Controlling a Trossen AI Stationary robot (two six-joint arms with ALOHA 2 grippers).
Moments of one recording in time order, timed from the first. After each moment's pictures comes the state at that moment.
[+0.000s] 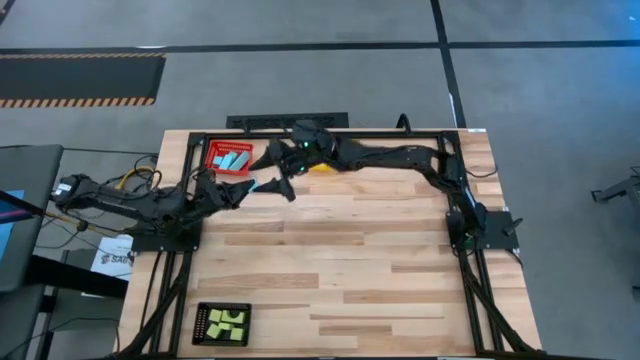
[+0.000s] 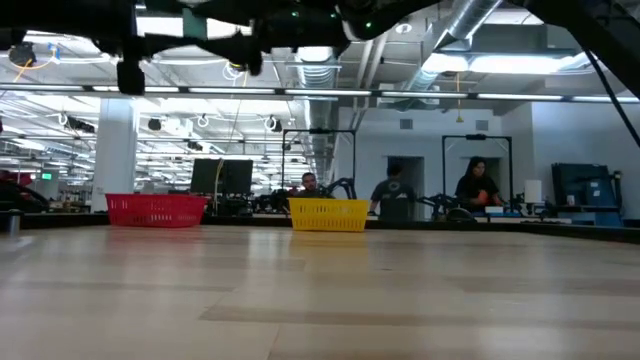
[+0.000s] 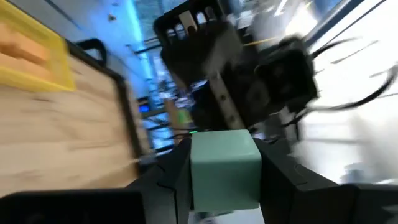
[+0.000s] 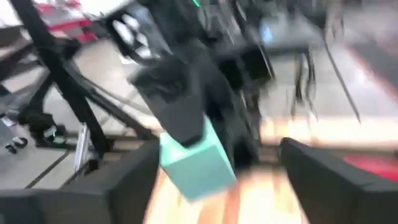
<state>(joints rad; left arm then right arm) -0.20 0.53 0.25 0.47 -0.63 -1.21 -0.22 2.16 1.90 0.14 -0.54 0.06</state>
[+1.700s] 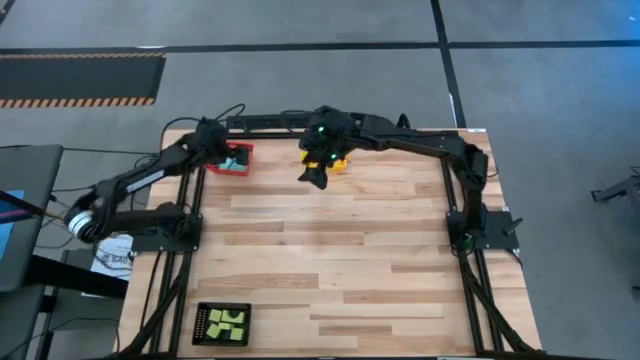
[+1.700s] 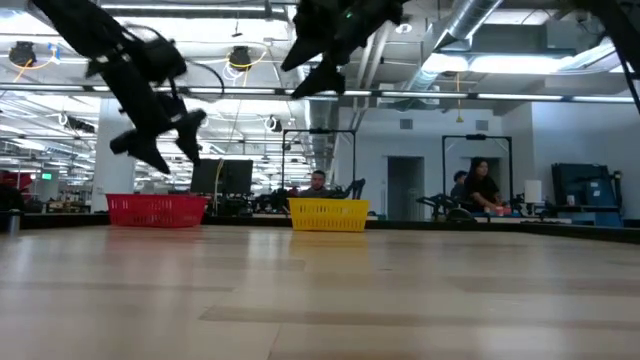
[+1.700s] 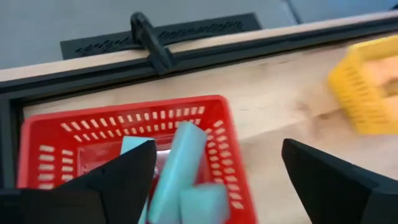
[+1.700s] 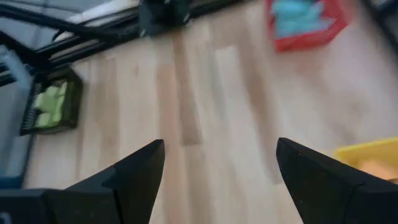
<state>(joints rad) 0.93 1.10 0.61 -0.33 -0.05 -0.36 -0.30 1.97 1.90 -0.72 -0.35 0.08</state>
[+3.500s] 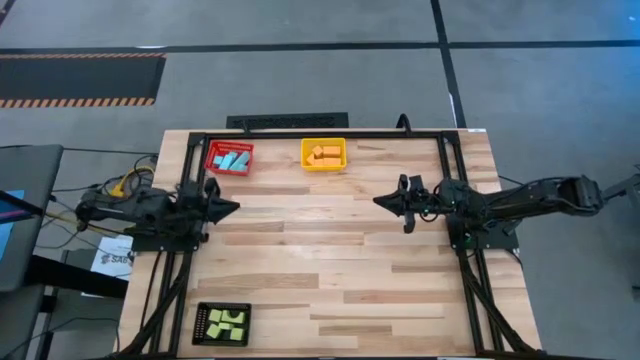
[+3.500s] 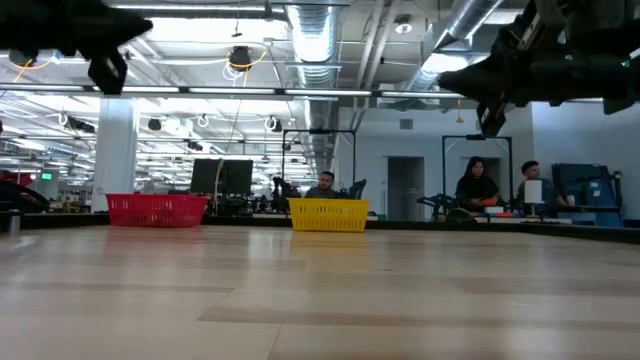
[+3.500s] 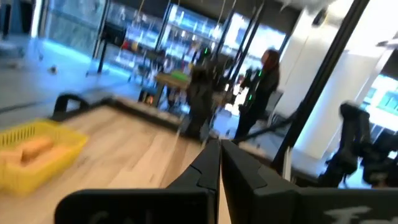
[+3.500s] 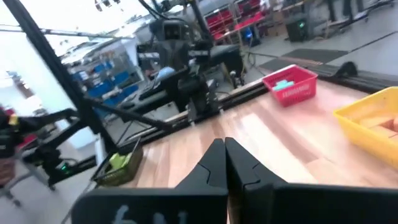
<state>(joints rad) -0.19 0.02 0.21 -0.07 -0.27 -0.35 -0.11 0.88 0.15 0.79 -0.04 0.42</state>
